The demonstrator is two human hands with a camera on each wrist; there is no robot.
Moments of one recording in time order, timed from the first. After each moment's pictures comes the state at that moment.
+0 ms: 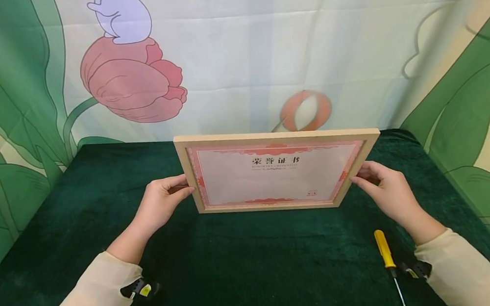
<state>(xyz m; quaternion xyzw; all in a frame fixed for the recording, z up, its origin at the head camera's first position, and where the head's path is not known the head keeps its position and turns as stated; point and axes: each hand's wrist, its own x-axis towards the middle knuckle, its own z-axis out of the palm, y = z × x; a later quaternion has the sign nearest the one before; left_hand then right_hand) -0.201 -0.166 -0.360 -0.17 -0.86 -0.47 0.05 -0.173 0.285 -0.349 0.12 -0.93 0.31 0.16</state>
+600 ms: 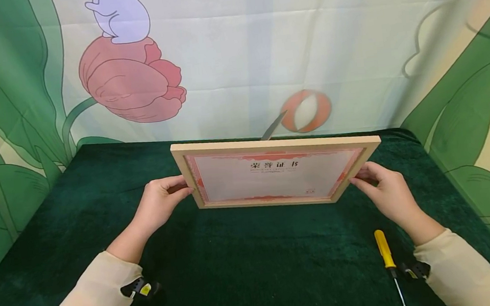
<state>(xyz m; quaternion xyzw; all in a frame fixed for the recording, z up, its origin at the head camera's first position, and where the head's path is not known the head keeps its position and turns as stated) -0.201 -0.165 -0.360 -0.17 -0.87 -0.47 0.05 -0.176 0.285 -0.354 0.14 -0.93 0.30 0.17</state>
